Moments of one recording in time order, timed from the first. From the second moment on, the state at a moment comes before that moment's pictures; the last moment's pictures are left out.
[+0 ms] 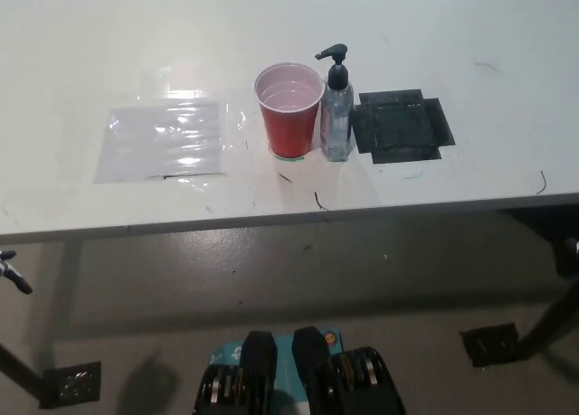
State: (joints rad) left_arm -0.14 0.74 0.06 -0.15 0.14 0.45 -0.38; right_arm -0.24 -0.40 -0.11 0.14 -0.25 0.07 -0.09
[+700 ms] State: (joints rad) left_arm -0.14 0.67 0.13 -0.16 0.23 0.45 -0.48; right_arm -0.68 -0.51 0.03 -0.01 -0.33 0.19 0.03
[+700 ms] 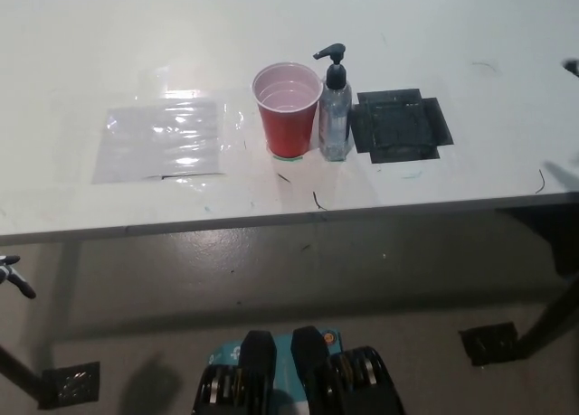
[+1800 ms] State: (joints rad) left_arm -0.16 0.63 0.17 -0.16 0.33 0.45 -0.60; right_arm -1.00 -0.27 0.37 0.35 -0.43 0.04 0.16
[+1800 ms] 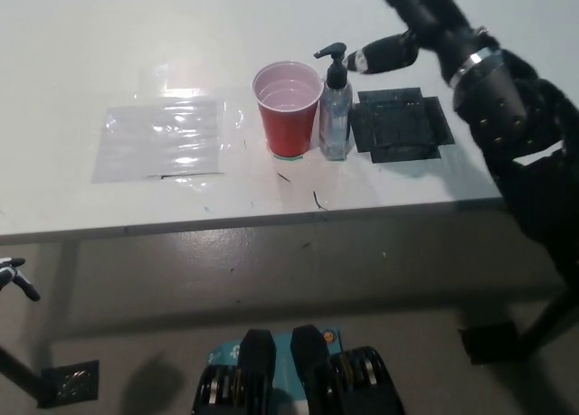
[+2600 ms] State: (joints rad) left_arm -0.21 0.60 0.18 -0.16 0.40 0.45 -0.67; right_arm -1.05 -0.21 0.44 0.65 -0.50 -0.16 0.16
